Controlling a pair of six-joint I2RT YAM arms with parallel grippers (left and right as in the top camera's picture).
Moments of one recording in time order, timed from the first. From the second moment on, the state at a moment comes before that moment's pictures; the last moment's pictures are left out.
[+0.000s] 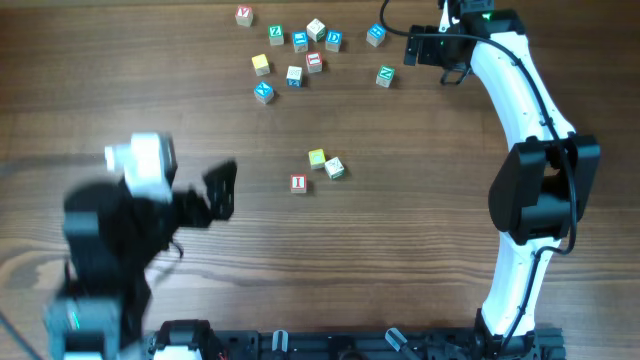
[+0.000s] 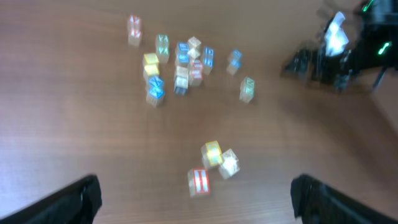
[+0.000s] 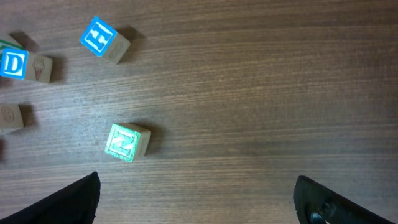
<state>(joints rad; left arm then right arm) -0.01 0.78 1.02 -0.83 0.31 -0.22 0.12 2.20 1.97 -0.85 0.00 0.23</state>
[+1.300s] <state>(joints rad) -0.35 1.63 1.32 -1.02 0.24 -0.50 0.12 2.20 1.97 -0.85 0.00 0.23</state>
